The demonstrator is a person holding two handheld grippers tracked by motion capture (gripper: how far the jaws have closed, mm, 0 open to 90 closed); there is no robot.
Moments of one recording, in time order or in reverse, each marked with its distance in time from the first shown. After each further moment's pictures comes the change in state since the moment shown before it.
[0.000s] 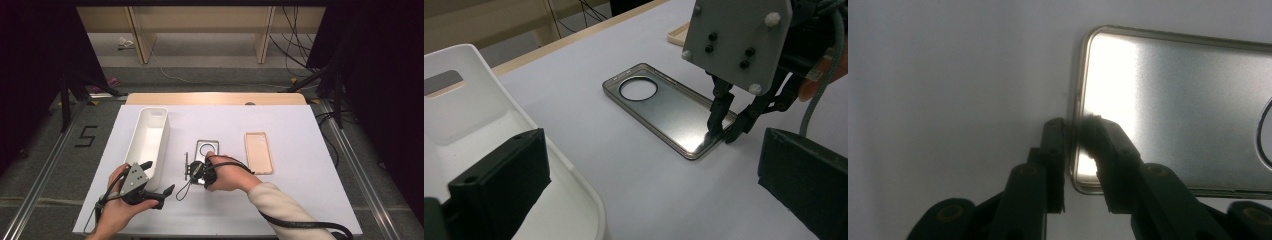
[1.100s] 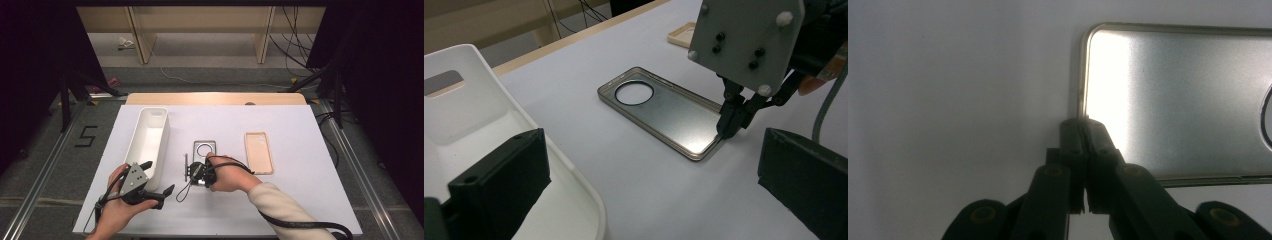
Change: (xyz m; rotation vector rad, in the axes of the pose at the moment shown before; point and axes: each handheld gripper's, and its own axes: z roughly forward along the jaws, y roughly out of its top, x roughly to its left) left arm 0.000 0.000 -0.001 -0.002 0.001 -0.002; right arm 0.003 0.000 -0.003 0.014 -0.005 -0.020
